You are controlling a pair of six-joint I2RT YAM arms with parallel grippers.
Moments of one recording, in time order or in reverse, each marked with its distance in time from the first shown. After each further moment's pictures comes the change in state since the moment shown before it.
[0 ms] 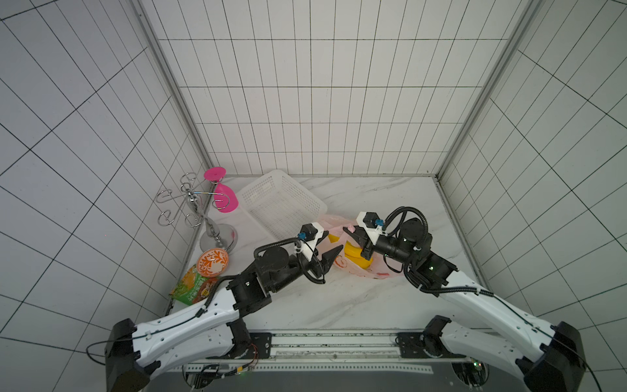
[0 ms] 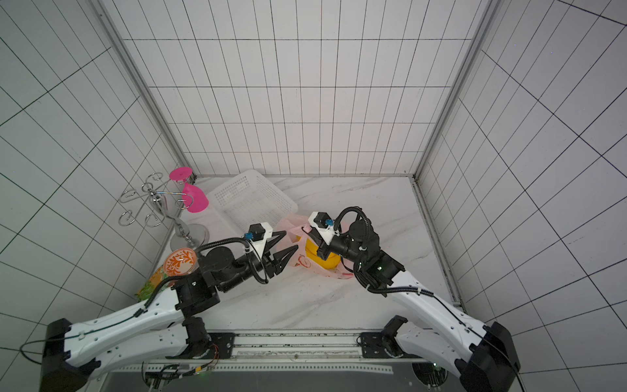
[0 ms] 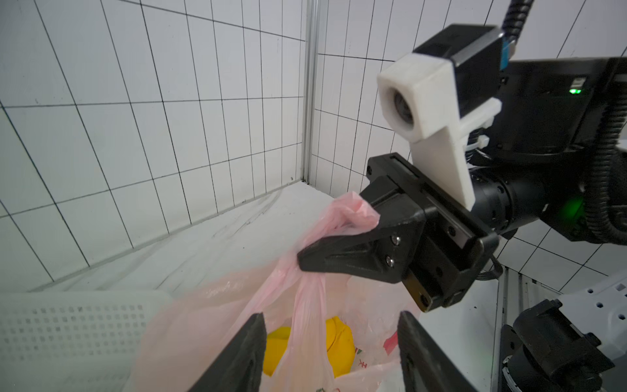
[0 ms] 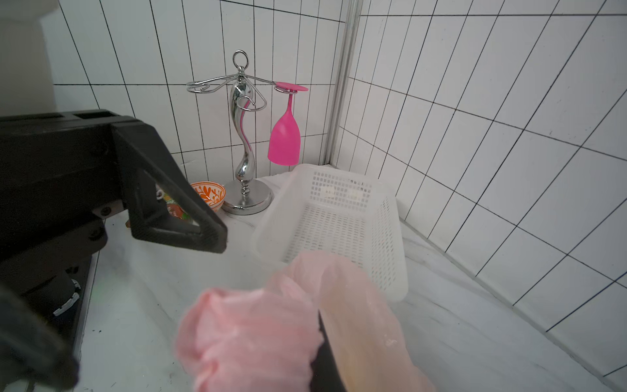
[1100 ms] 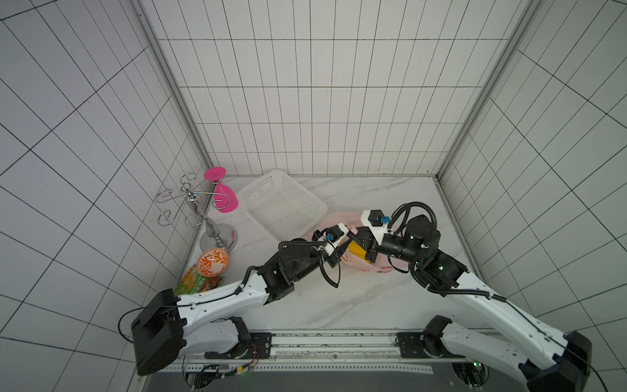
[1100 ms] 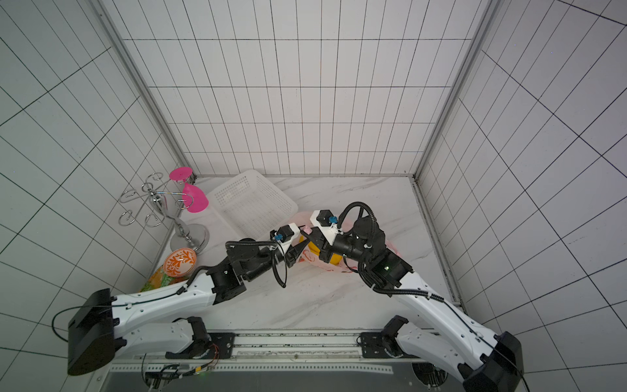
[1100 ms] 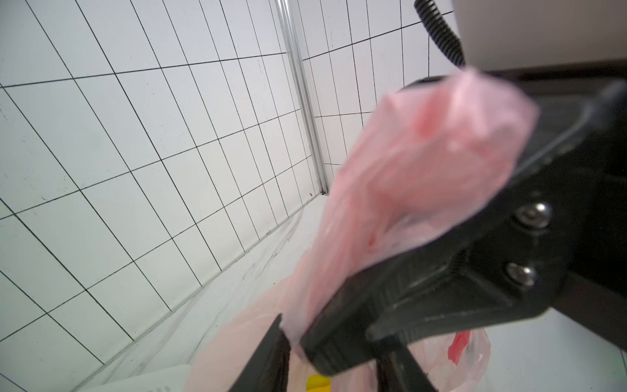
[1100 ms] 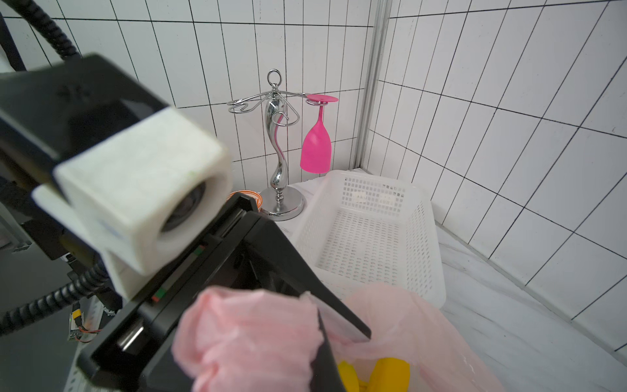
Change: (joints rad) left arm 0.021 0.272 0.027 0.261 0.005 0.260; right arm 0.000 -0.044 0.074 -0.114 -0.116 0.067
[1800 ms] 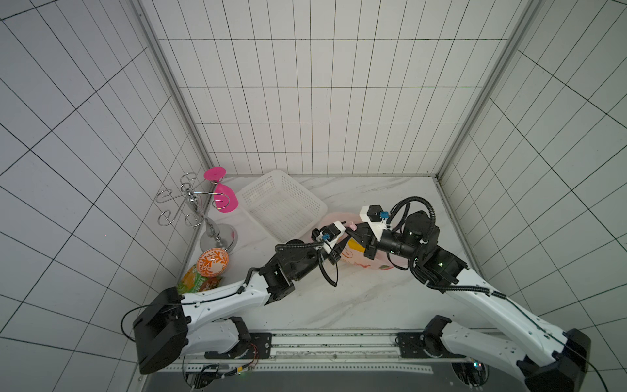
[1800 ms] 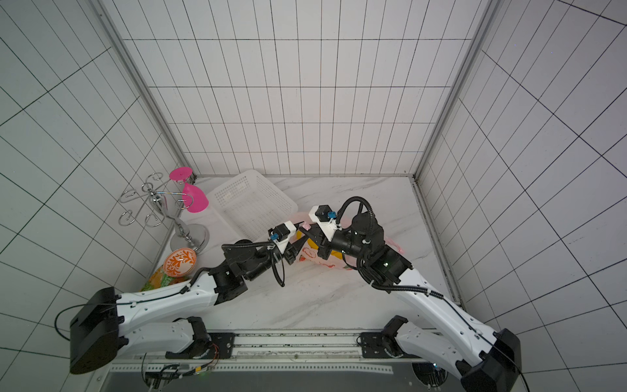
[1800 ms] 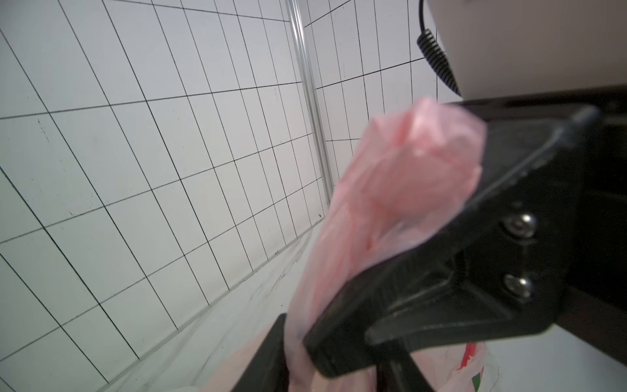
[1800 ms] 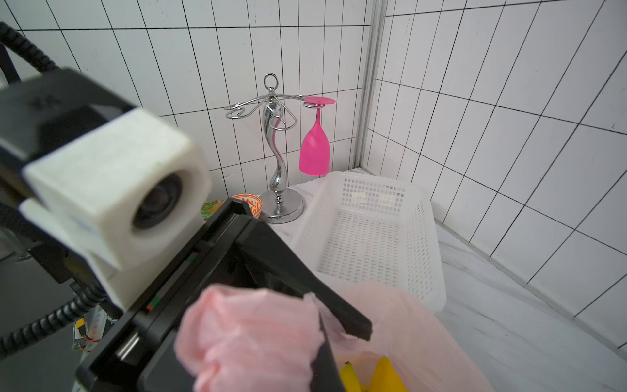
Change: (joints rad) left arm 0.005 0.018 -0.027 0.125 0.001 0.005; right arm 0.000 0.032 0.053 -0.035 0.008 0.019
